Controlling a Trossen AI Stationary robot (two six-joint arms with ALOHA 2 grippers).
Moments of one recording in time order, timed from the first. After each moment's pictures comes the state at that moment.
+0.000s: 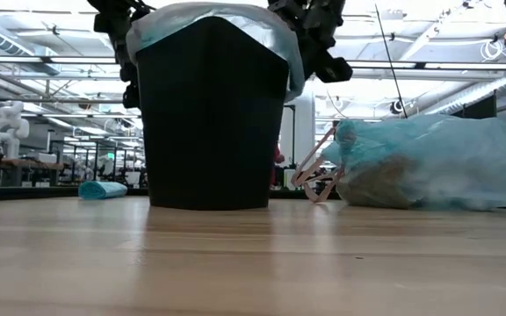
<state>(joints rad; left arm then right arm) 0.72 1.35 1.15 -1.04 0.47 0.11 -0.28 1.80 1.76 -1.16 -0.22 0.62</state>
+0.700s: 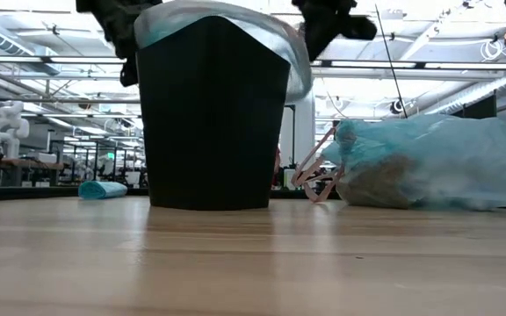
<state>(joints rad) 0.71 1.20 1.15 -0.98 0.46 0.06 -0.07 1.69 1.76 -1.22 0.24 0.82</state>
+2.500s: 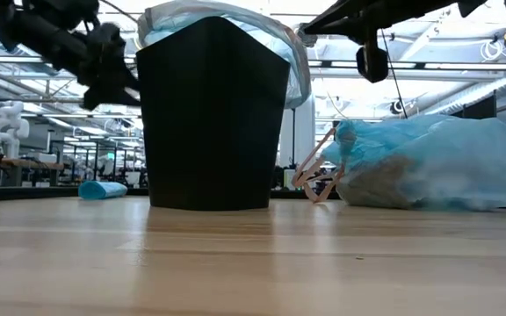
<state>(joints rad) 0.64 0.62 0.48 -0.36 0.25 -0.26 0.11 1.18 0.74 0.18 0.23 0.96</state>
